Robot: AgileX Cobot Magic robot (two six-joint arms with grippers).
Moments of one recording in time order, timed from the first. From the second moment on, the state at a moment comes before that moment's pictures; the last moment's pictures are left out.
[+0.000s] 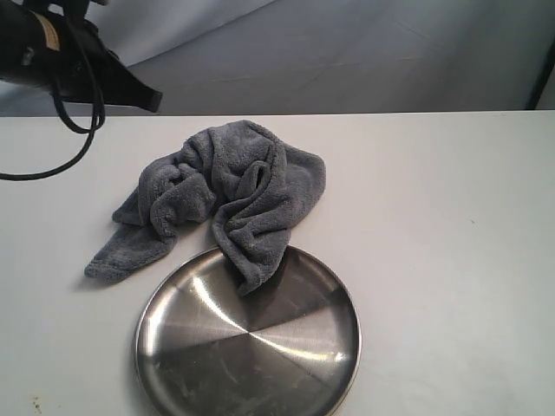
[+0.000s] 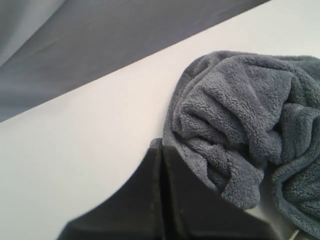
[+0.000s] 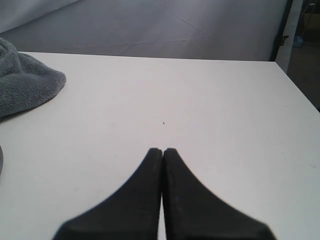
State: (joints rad) left arm -0.37 1.61 -1.23 0.31 0.48 -0.10; right arm -0.07 0.00 0.00 0.21 0.36 -0.25
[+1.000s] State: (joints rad) left arm -0.38 1.94 -1.43 -0.44 0.65 0.67; right arm -0.07 0.00 0.00 0.21 0.36 -0.25
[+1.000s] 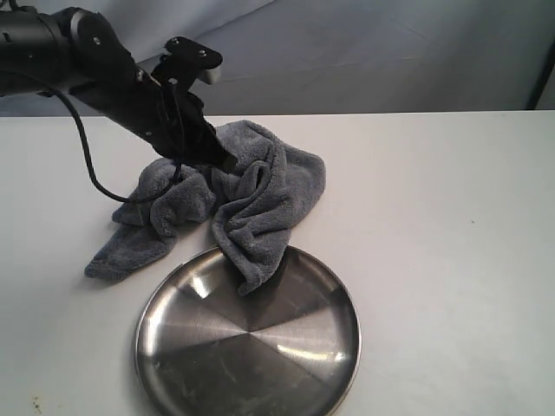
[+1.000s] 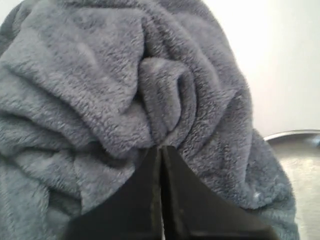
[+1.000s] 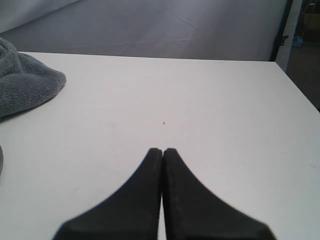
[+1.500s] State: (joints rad) left arm -0.38 1.94 -1.49 -0.63 0.19 0.81; right arm -0.07 0.00 0.00 0.21 0.36 -0.25
